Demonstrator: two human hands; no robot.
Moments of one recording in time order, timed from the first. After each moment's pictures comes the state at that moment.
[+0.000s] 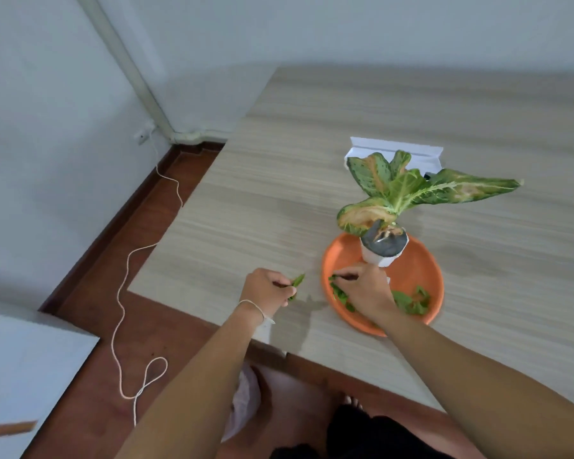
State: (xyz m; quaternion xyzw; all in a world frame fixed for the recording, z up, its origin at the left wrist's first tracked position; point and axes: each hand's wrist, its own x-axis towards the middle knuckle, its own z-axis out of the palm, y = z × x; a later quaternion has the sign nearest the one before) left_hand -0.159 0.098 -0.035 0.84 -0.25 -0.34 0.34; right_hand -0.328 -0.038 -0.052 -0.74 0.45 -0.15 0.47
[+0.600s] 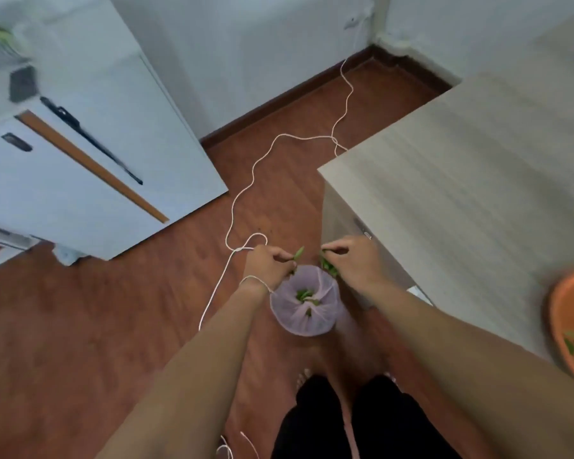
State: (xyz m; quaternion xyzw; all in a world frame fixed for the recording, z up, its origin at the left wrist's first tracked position) left_hand -0.059 0.444 -0.098 0.89 0.04 -0.21 0.41; right_hand -0.098 0.253 -0.099 -0.88 0.14 0.01 0.46
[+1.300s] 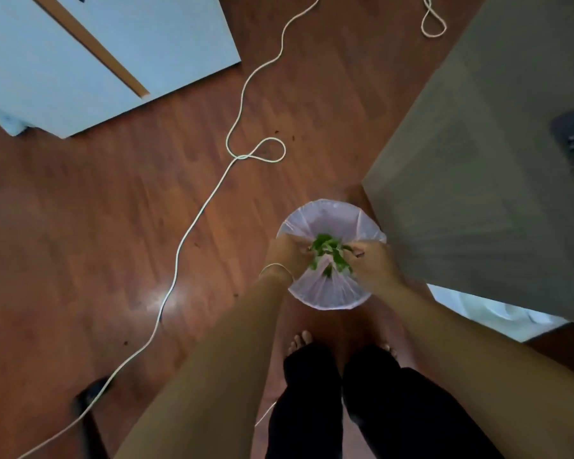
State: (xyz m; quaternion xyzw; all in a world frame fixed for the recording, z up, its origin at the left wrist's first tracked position) left_hand -0.048 0.470 -0.458 0.89 0.13 -0.32 0.29; right_hand -0.073 0.291 -0.489 -0.89 0.09 0.23 0.37
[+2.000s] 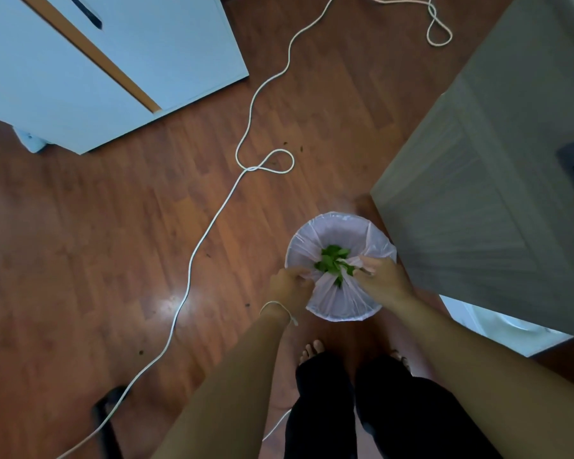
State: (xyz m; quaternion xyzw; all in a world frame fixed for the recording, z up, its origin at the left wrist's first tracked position) left_hand -0.083 0.500 -0.469 0.83 0.21 -0.34 0.37; right_hand -0.074 0.292 -0.487 -0.85 0.17 0.32 0.38
